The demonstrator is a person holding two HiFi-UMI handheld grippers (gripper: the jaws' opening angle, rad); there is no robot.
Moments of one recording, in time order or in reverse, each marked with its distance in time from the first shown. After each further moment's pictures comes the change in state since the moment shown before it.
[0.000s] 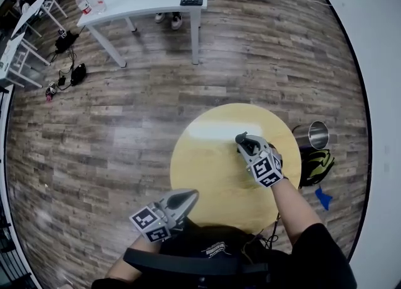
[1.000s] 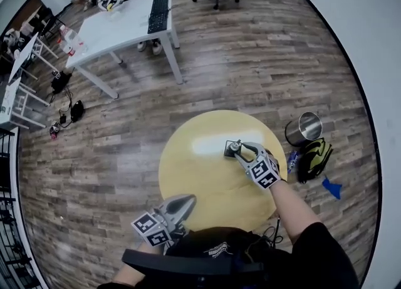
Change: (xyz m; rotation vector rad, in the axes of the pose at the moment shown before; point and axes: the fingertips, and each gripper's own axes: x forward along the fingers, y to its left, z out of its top) left arm 0.074 -0.086 -0.014 0.065 0.084 -0.041; right arm -0.100 -0.040 -0.091 0.180 -0.004 -0.062
